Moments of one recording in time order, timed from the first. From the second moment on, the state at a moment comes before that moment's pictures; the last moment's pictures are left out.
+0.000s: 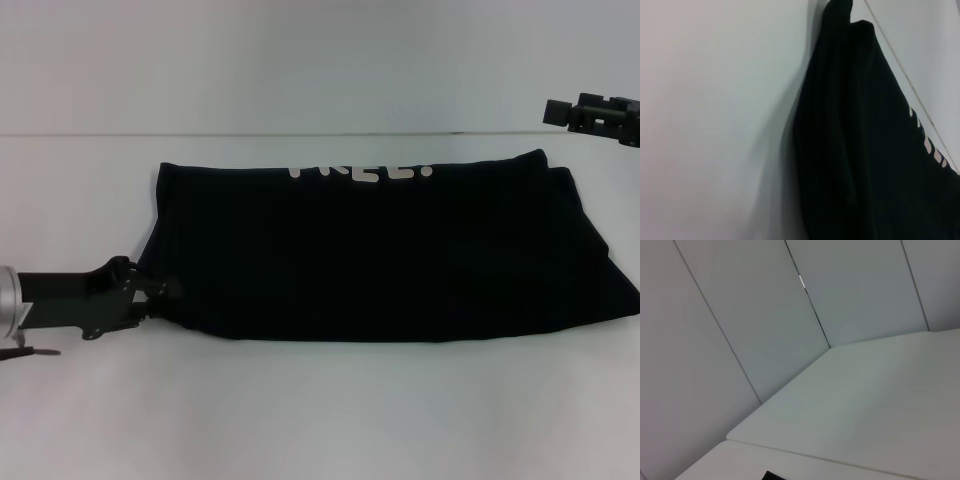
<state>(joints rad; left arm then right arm) -0.65 -1.97 0.35 0.49 2.46 1.36 -2.58 0.70 1.94 -0.34 -0.65 -2.10 -1.47 1.76</state>
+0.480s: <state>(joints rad) -0.65 -1.97 0.35 0.49 2.45 1.36 -2.59 0.70 1.94 -0.34 -0.65 -2.09 -1.47 1.75</state>
